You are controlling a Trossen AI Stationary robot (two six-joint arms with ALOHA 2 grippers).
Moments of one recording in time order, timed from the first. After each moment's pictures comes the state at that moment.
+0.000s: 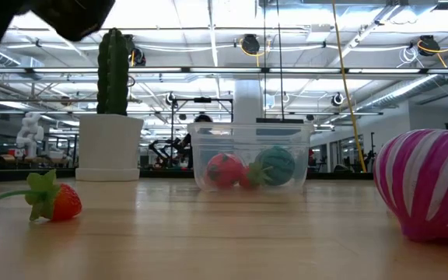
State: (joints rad) left arm -0.64 1.99 1.55 -1.07 0.04 -1.64; right arm -0.08 1.09 1.56 -0.92 -0.13 0.09
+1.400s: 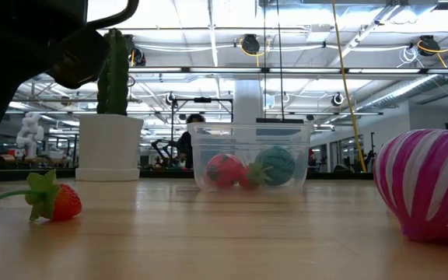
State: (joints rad) left arm -0.63 1.99 1.39 -0.87 0.04 -1.63; right arm -0.08 1.09 1.56 -0.92 -0.13 0.09
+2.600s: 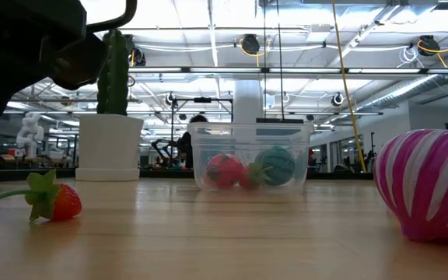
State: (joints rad) left arm -0.63 1.99 1.39 -0.91 0.04 -1.64; right arm -0.08 1.09 1.56 -0.92 -0.13 0.09
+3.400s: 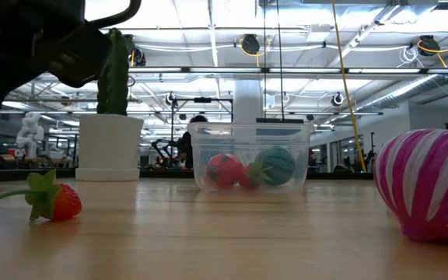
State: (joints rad) left arm -0.64 1.99 1.39 -0.88 0.02 -1.60; right arm -0.08 1.09 1.56 -0.92 -0.13 0.08
